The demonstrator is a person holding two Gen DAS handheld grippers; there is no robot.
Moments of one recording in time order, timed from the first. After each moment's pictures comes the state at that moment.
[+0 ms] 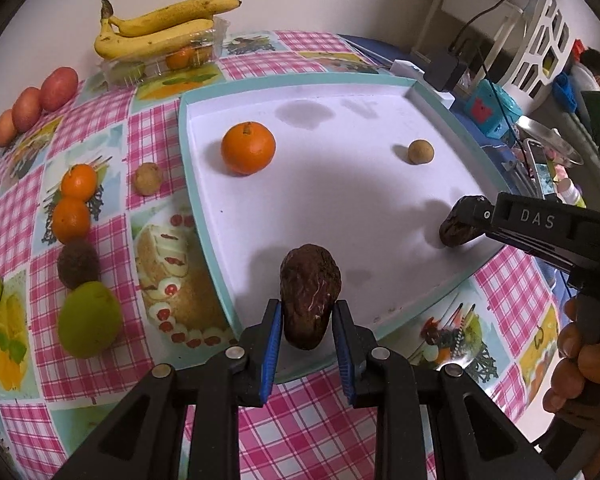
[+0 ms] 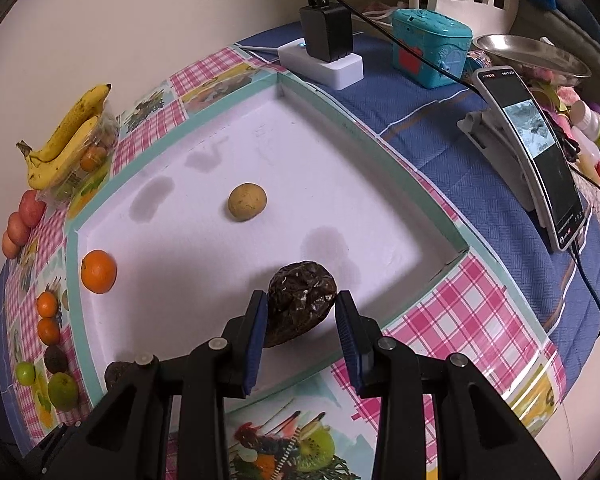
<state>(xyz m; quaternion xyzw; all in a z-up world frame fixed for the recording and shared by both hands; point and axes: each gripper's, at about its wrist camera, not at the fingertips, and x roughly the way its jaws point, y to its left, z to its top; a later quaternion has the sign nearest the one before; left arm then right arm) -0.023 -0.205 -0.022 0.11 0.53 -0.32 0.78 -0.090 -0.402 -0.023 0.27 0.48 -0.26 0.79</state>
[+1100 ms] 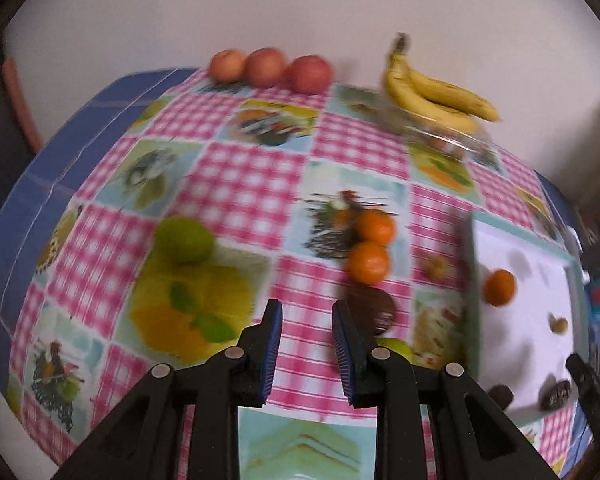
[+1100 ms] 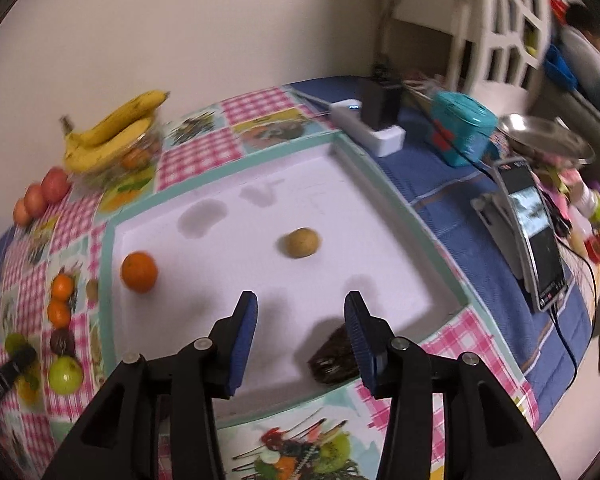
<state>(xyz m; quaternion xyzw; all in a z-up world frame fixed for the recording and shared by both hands) 0.047 -0.035 0.016 -0.05 0.51 -0.03 0.86 -0.071 -0.347 0.017 0.15 0.44 -0.23 0.85</state>
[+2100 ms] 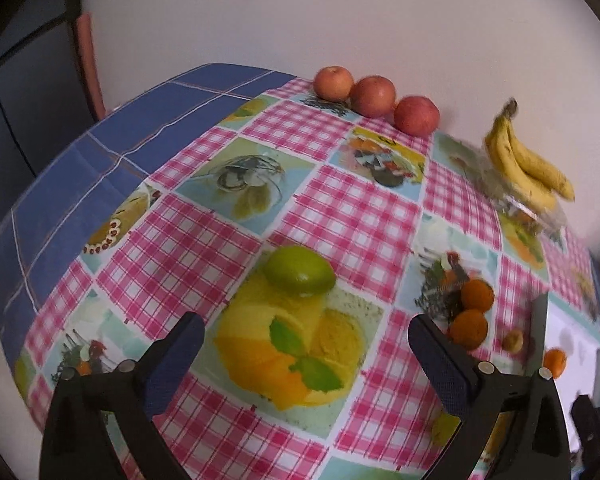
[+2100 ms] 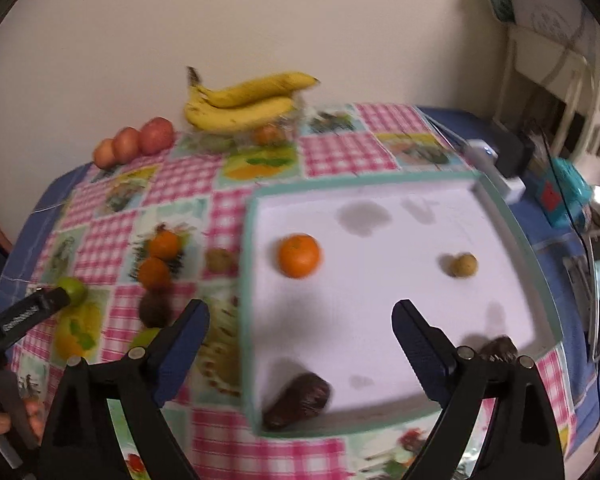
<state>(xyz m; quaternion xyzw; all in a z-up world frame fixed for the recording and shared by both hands) 0.062 0.038 0.011 -0.11 0.47 0.09 0.87 -0.028 -0.242 0.029 0.09 0.42 -0.10 0.90</state>
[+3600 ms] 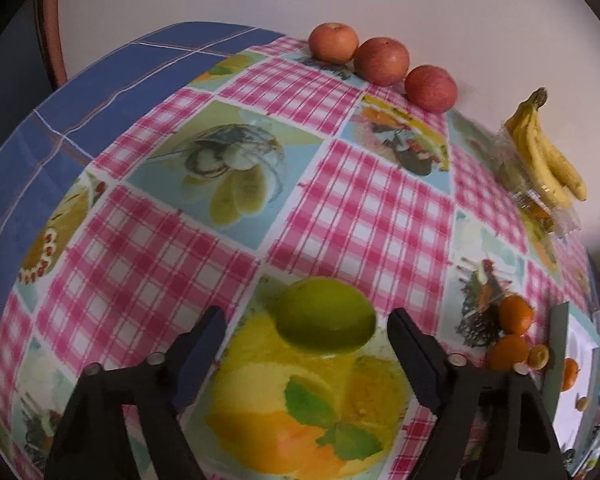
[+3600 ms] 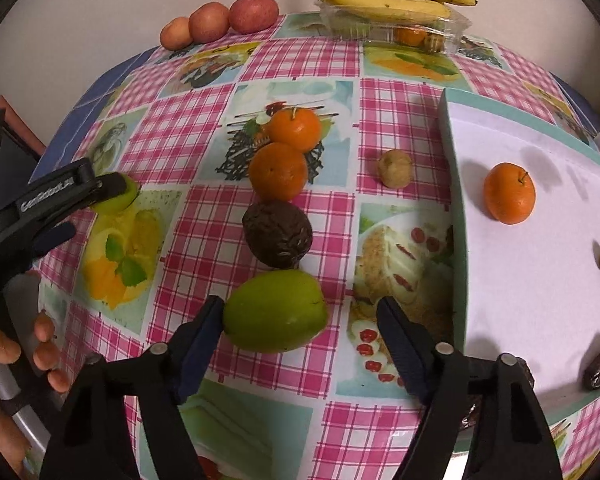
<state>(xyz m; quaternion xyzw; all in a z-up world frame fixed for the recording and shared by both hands) 0.117 0.072 -0.039 -0.14 0.51 0.02 0.85 0.028 -0.147 -0.045 0.06 0.57 0.03 0.82</state>
